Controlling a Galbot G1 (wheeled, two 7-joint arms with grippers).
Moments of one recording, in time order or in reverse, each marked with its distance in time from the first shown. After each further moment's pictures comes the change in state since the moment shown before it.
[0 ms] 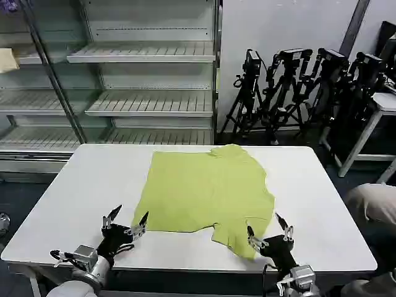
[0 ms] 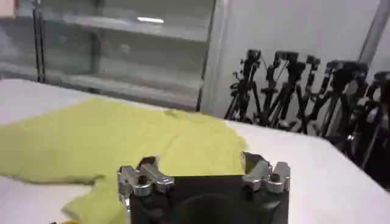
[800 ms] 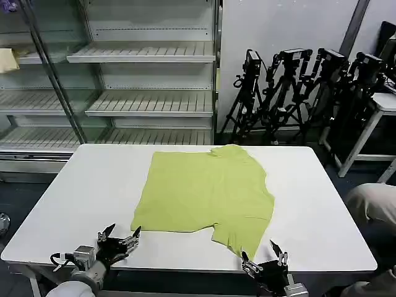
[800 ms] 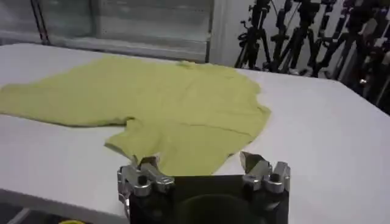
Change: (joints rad) left arm -0.023 0.002 -0.020 0.057 -0.082 0.111 -0.046; right arm -0.043 -0.004 -0.054 0.016 0.042 -0.067 0.053
